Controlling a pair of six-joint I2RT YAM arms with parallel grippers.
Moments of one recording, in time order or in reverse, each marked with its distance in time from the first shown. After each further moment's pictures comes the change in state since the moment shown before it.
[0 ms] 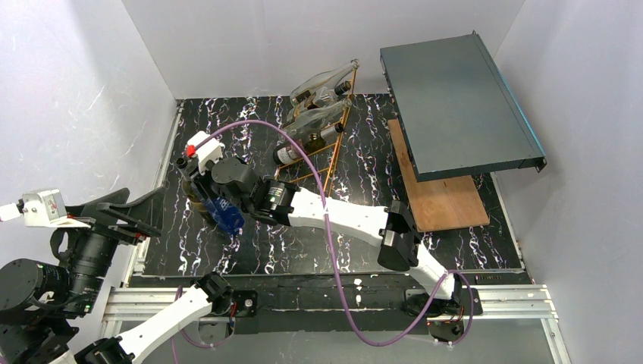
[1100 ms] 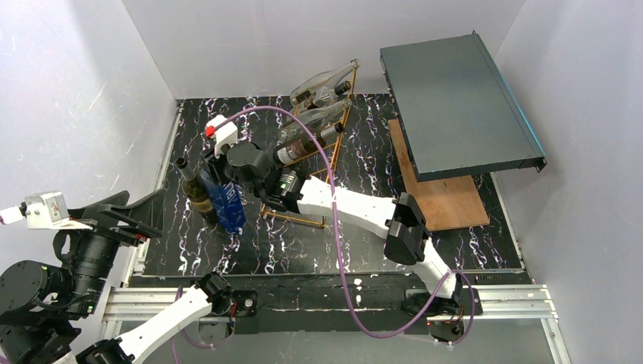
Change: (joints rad) left arm 0.000 -0.021 -0.034 0.000 -0.024 -0.005; right arm -0.080 -0.056 -0.095 0.061 -0.053 0.077
